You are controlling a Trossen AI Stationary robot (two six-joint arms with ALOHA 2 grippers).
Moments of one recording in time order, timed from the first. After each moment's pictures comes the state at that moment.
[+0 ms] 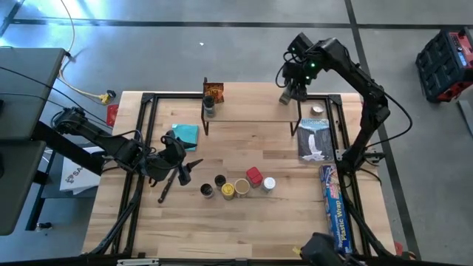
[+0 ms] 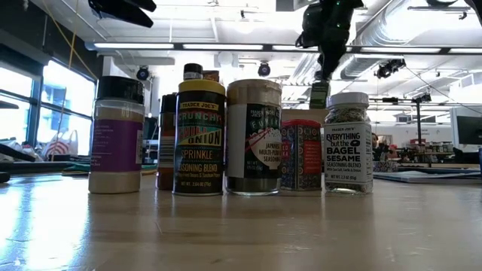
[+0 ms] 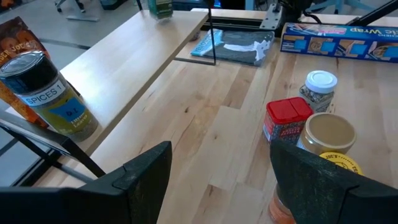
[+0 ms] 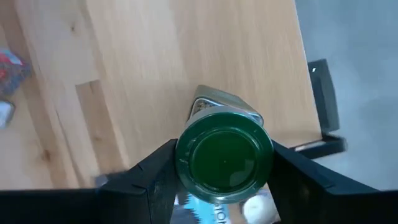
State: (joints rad) left arm -0.48 1.04 0.91 -0.57 -0.83 -0.44; right arm -0.80 1.76 1.95 -1.49 -0.13 -0.56
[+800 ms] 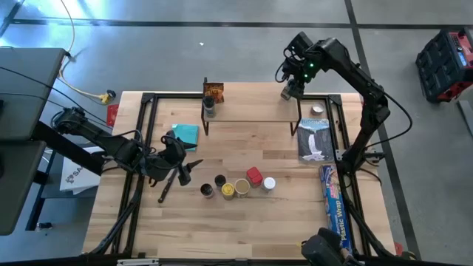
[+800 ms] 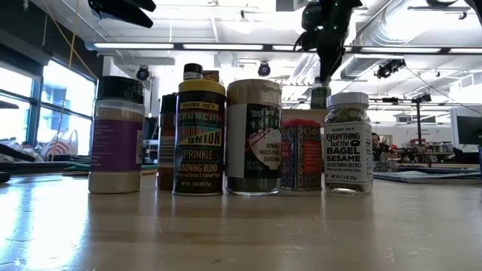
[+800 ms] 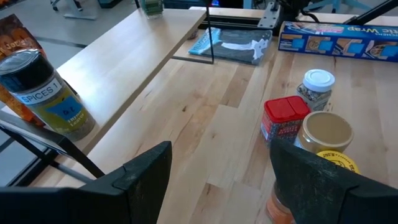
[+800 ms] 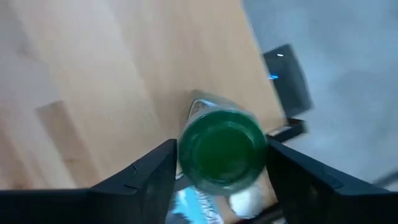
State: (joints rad) left arm -0.48 1.04 0.91 -0.57 -0.82 -0.44; right arm -0.80 1.76 1.95 -1.44 0.00 -0.44
